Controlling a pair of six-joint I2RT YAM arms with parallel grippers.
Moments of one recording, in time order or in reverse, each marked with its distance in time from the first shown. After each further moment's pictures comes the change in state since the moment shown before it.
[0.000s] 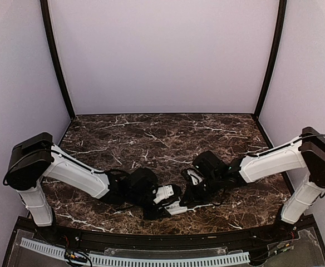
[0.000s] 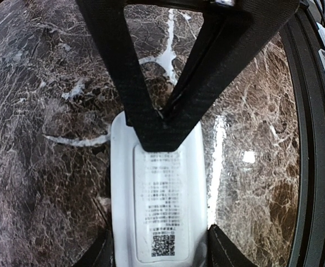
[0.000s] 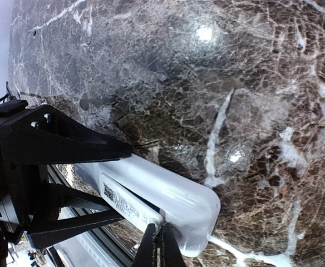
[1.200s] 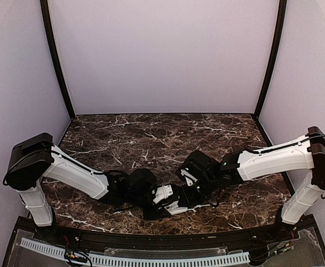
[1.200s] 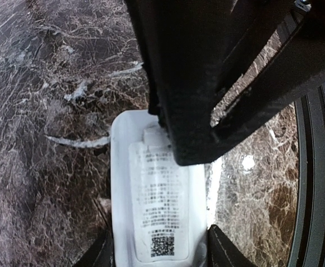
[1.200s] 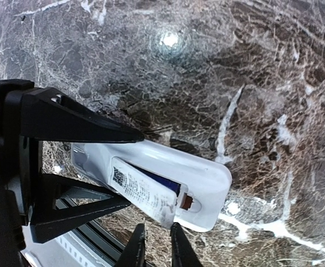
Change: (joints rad) left arm 0.000 -0.003 -0.020 0.039 0.001 -0.018; right arm 0.120 -0.013 0.179 -0.309 0.235 -0.064
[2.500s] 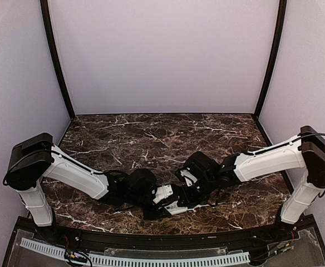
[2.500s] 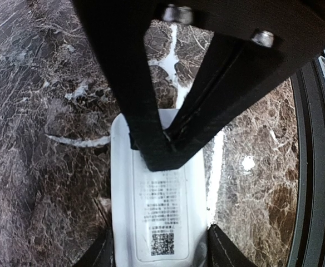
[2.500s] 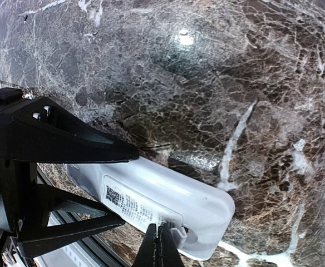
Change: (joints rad) left arm 0.000 0.000 0.000 -0.001 -0.002 -0.008; right arm -0.055 0.047 -0.057 0.140 -0.084 -0.033
